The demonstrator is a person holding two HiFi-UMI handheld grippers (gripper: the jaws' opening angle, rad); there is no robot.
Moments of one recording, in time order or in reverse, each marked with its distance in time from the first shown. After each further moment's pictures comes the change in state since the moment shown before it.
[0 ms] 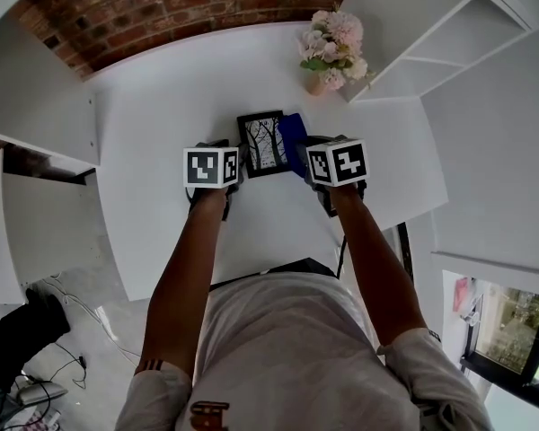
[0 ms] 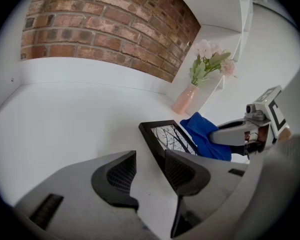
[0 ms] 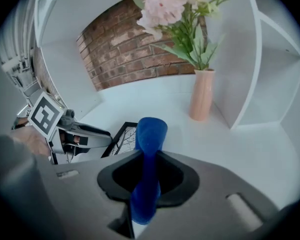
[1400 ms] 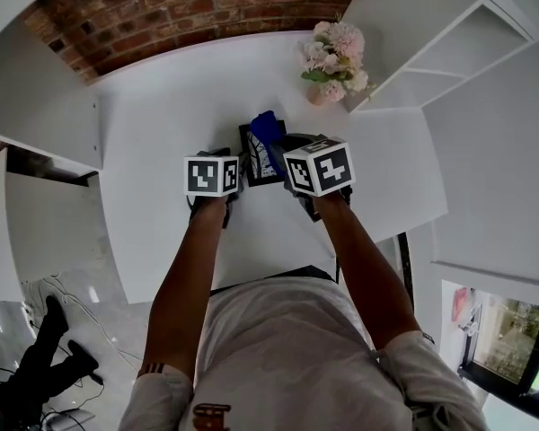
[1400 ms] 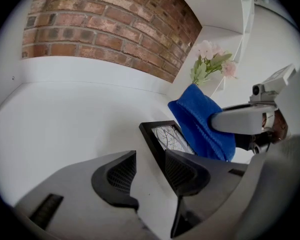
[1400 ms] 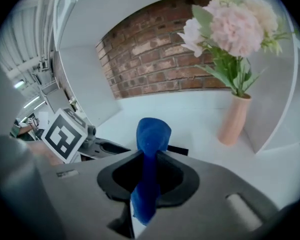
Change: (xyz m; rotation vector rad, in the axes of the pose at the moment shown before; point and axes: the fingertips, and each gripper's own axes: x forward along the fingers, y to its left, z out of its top) left arm 0.000 0.000 0.000 -0.014 -0.003 0.003; right arm 0.000 0.064 0.048 -0.106 -0.094 0.150
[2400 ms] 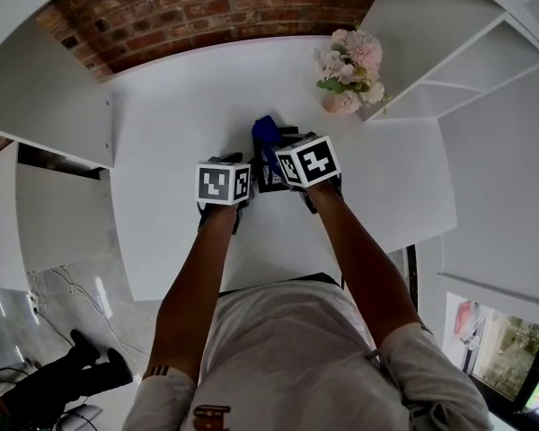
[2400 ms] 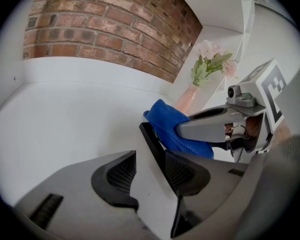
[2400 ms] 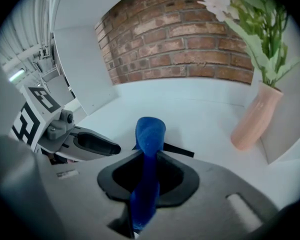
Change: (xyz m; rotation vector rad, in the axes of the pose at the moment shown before) left arm 0.000 0.000 0.000 -0.003 -0.003 0.012; right arm 0.057 -0.013 -0.011 -0.084 0.117 -0.012
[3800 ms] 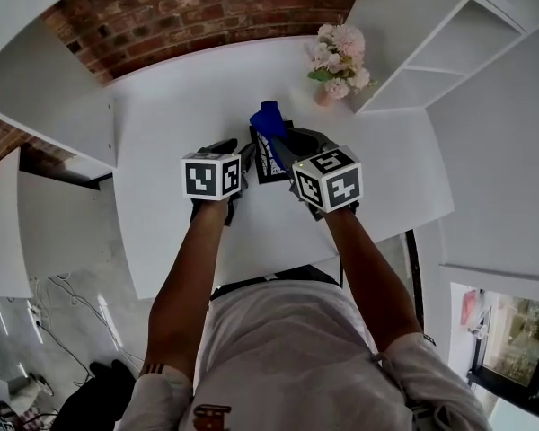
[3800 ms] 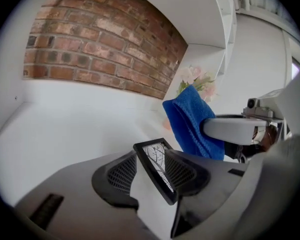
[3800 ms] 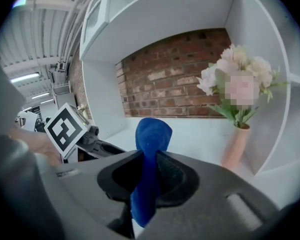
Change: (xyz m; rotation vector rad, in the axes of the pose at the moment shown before) left arm -0.045 -0.019 0.033 0.065 -0.144 -0.062; right arm -0.095 0.041 0.036 -0.039 -0.380 0.012
